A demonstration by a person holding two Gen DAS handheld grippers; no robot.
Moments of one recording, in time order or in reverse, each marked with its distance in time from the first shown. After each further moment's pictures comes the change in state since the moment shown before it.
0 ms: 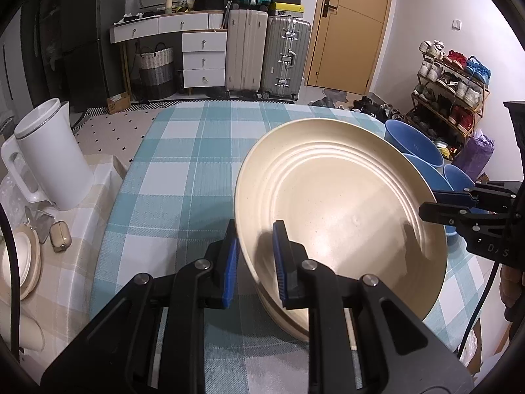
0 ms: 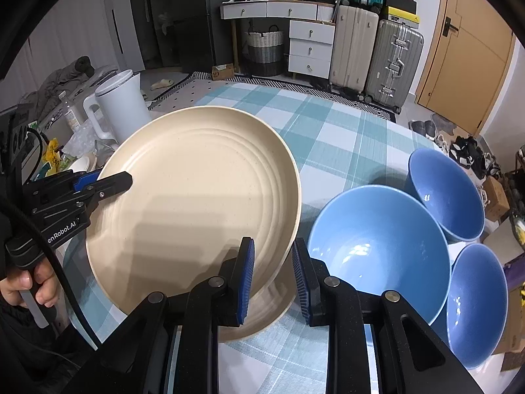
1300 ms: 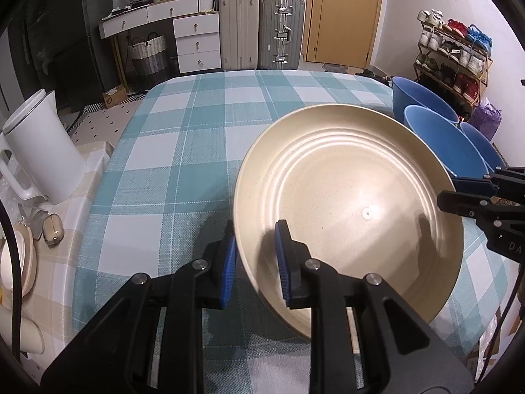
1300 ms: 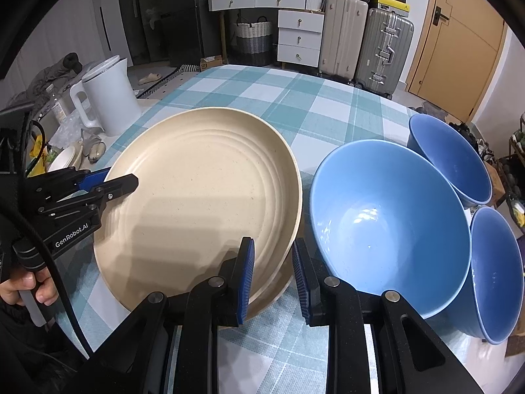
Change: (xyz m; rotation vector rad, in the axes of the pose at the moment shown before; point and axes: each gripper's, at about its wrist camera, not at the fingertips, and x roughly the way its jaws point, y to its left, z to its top) left arm 0.090 0.004 -0.044 0.080 0.080 0.041; right arm 0.036 -0.004 -0.033 0.025 0.028 -0.047
